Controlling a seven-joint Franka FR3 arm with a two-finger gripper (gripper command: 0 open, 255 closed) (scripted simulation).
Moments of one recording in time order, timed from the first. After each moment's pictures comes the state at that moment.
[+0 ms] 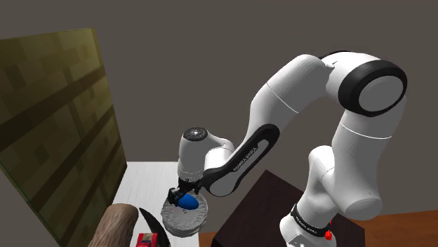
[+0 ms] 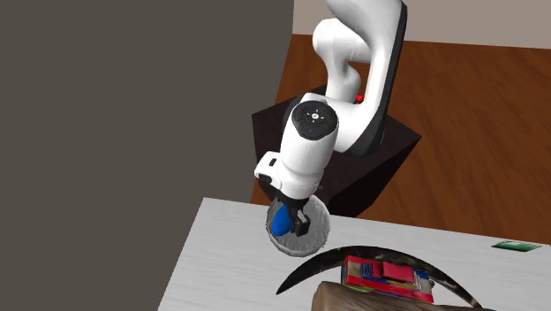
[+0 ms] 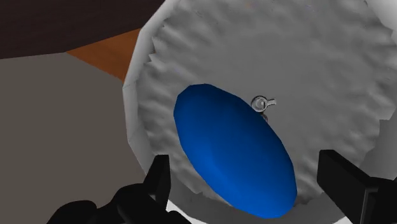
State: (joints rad) arm 0.67 0.18 -0.12 -2.49 -0.13 2.69 0.89
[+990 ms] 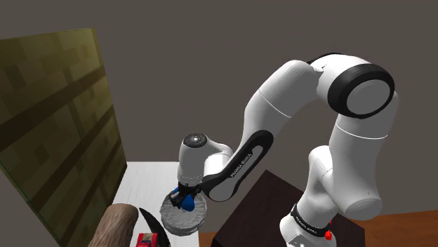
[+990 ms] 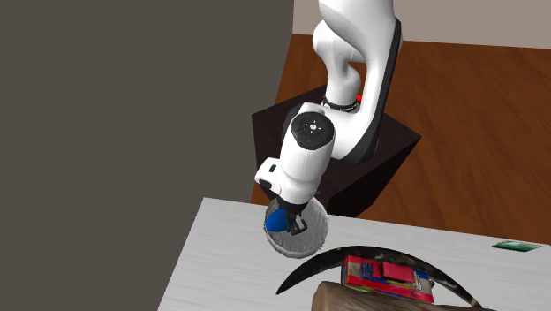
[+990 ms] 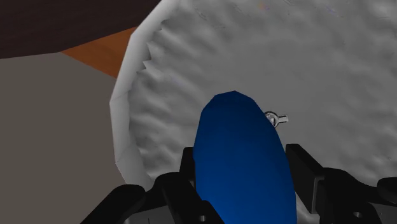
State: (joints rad) arm 0.67 0.24 -0.12 -2.49 -0.13 2.76 0.91
